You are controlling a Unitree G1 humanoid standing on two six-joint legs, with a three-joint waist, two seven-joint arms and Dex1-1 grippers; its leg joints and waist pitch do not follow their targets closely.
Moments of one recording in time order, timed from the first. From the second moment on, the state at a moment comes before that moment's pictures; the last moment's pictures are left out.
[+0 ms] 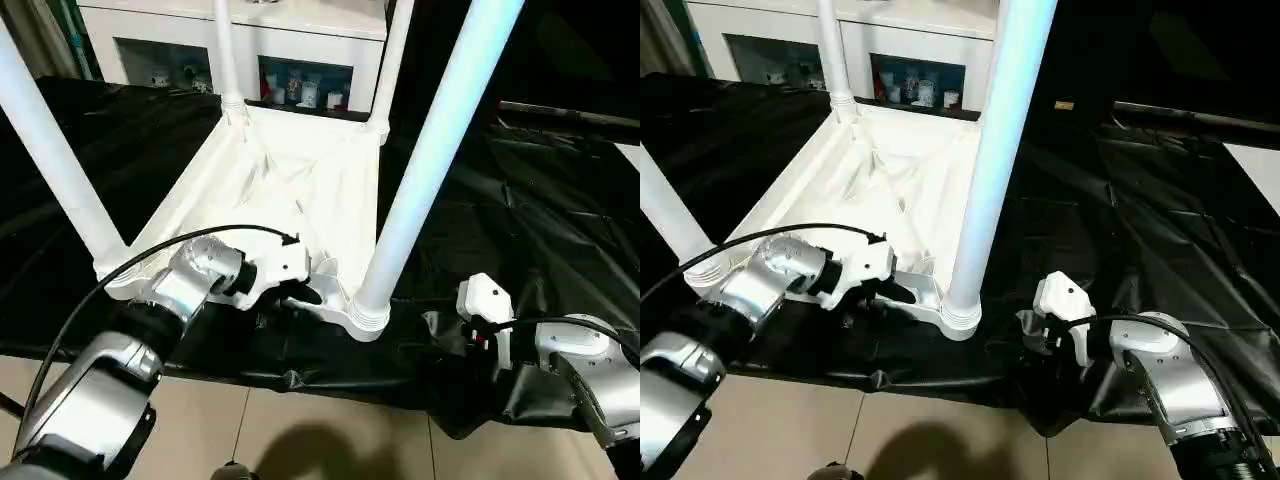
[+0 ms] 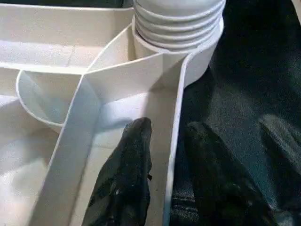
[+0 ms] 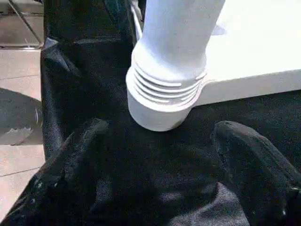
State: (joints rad) left arm -0.79 0.39 -0.46 0.86 0.04 -0.12 -1.27; right arm -0.19 -0.57 0.14 0.16 0.18 0.11 1.10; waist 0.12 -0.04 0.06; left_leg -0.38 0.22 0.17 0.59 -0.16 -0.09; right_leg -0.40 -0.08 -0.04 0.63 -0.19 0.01
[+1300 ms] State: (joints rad) left arm -0.47 0.39 -0.36 0.25 0.08 0.28 -1.03; right arm -0.32 -0.40 0.13 0.30 0.18 0.10 0.91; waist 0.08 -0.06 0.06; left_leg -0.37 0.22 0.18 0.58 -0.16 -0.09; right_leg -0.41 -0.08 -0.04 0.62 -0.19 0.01
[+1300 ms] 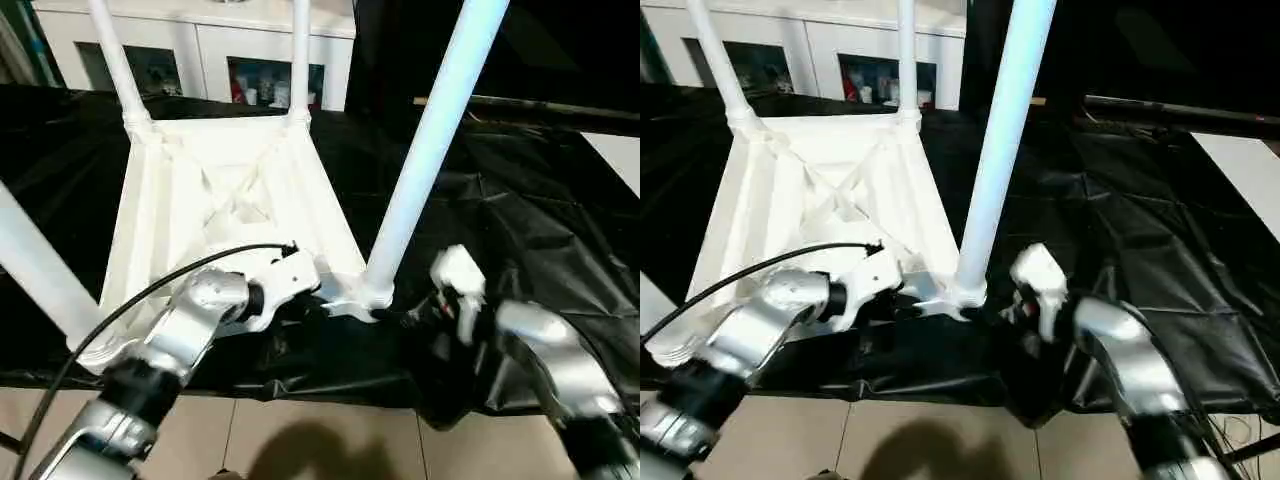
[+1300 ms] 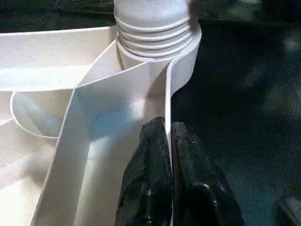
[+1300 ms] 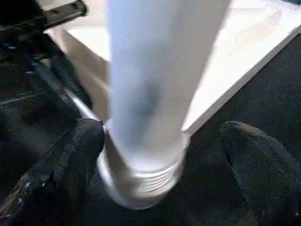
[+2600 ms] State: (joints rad) left arm -0.50 0.43 -0.37 0.26 0.07 0.31 -1.10; right arm -0.47 -0.32 0.17 0.58 0.19 -0.01 1.06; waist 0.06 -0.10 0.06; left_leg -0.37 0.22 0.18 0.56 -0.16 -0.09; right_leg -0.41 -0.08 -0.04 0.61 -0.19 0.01
